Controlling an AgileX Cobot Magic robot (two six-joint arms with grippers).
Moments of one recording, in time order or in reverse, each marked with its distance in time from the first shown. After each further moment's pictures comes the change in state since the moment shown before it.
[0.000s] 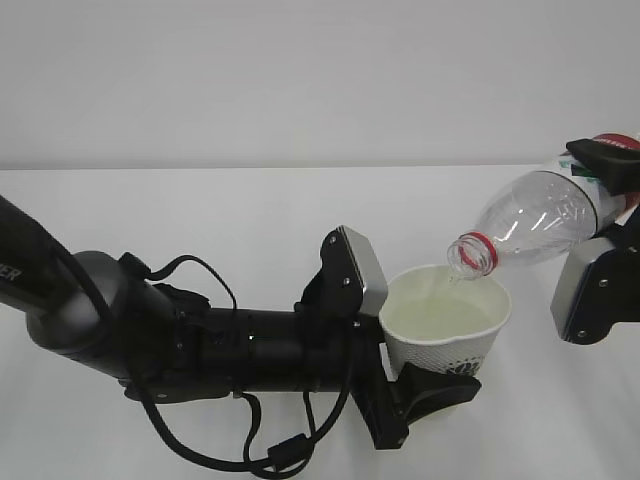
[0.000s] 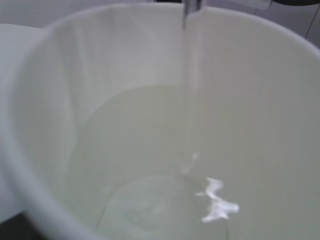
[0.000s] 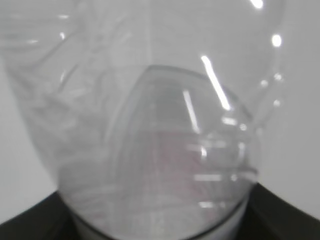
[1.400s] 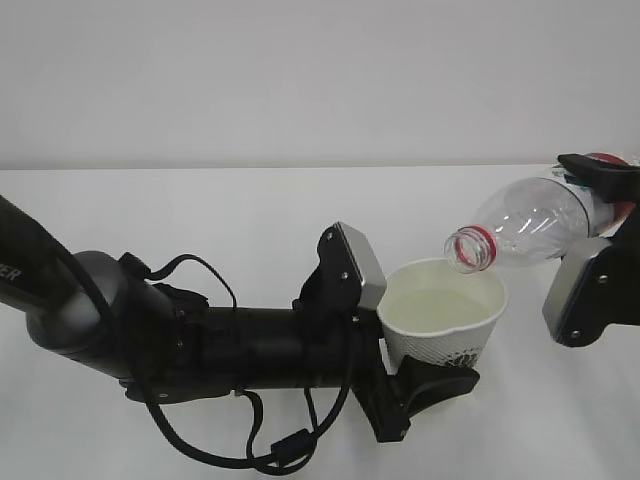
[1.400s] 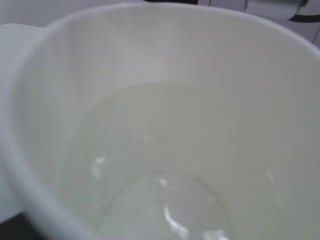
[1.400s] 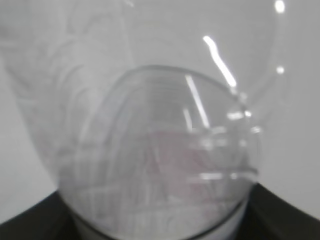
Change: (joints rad) left arm 0.000 0.000 0.000 -0.031 0.000 0.000; right arm 0.000 0.036 0.000 -0.027 -0.002 0.148
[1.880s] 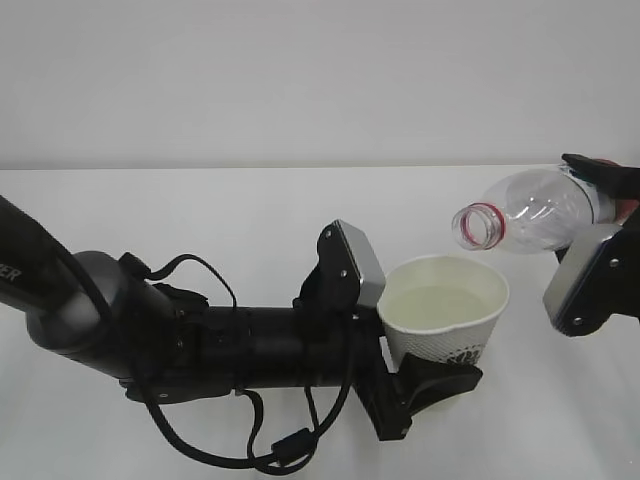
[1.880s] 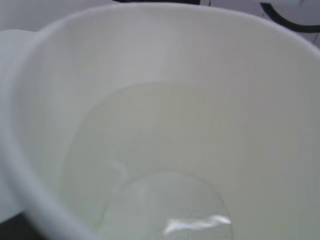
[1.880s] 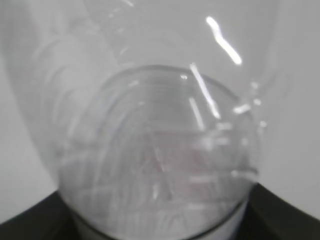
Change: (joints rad) left arm 0.000 0.000 0.000 -0.004 -0.014 0.000; right arm 0.000 0.002 0.000 0.000 0.000 0.131
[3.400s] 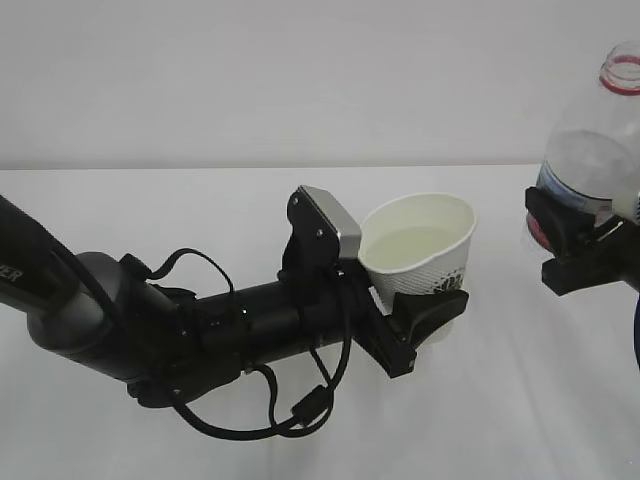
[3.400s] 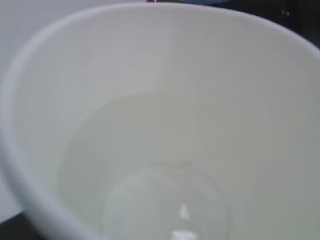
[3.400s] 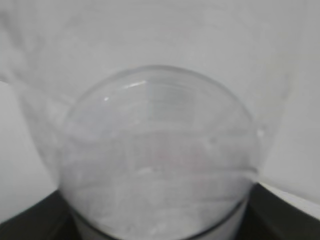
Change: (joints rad) left arm 0.000 0.004 0.000 -0.279 -0.096 0.099; right arm 0.000 0.000 -0.002 0.002 0.000 1.060
